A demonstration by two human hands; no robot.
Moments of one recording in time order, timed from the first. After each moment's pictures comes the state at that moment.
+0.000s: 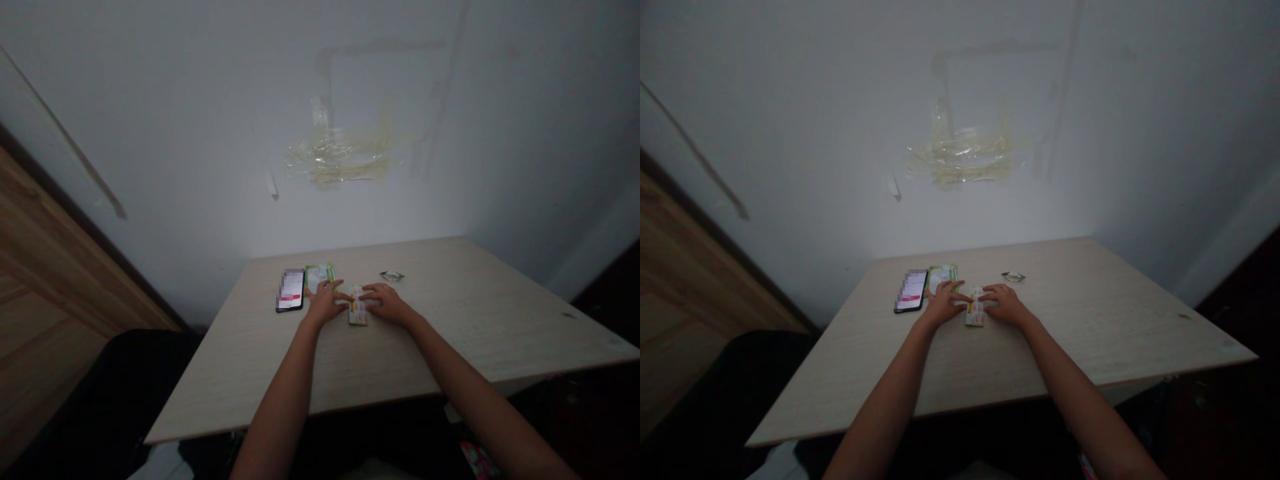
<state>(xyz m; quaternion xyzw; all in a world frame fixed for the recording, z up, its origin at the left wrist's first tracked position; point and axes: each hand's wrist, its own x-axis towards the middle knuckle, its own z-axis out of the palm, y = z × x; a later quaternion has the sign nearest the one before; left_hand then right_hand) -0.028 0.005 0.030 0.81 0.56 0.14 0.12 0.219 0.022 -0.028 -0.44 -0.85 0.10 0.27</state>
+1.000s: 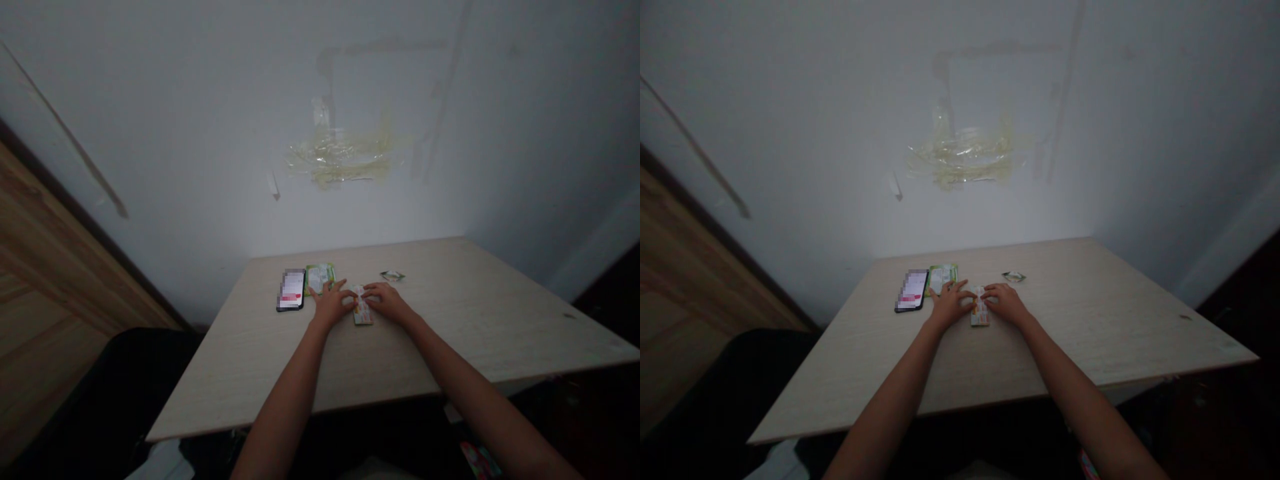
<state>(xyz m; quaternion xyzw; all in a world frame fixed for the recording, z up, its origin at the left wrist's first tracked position) -0.008 -0.001 0.020 0.80 0.58 0.15 0.06 0.211 0.021 -0.016 -0.47 -0.83 0.12 0.29</state>
